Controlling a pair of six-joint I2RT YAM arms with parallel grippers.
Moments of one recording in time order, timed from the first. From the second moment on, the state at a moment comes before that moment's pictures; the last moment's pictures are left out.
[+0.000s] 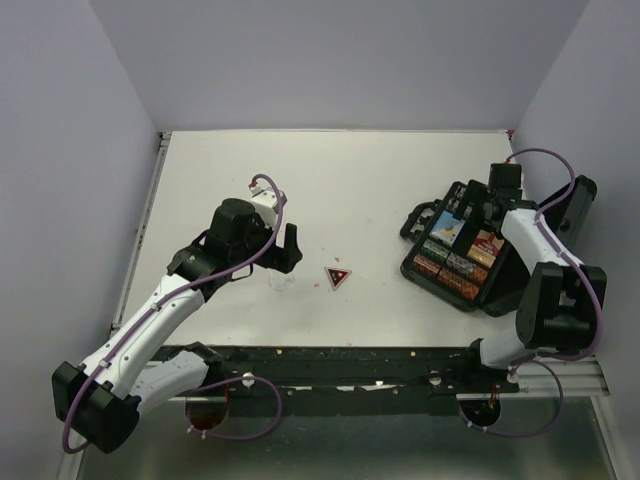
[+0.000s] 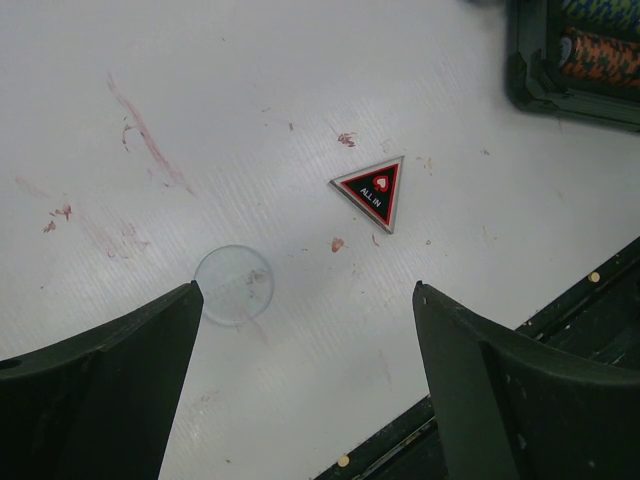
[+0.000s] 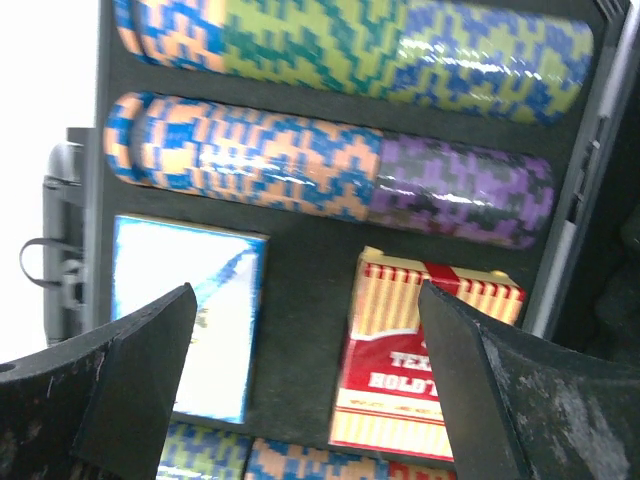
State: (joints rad) left arm -0.53 0.98 0.89 -0.51 0.17 -0.20; right arm -0.11 1.51 1.01 -0.41 0.17 0.29
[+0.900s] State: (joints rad) left arm -0.53 0.98 0.89 -0.51 0.17 -0.20; right arm -0.10 1.55 0.97 -0.25 0.14 0.30
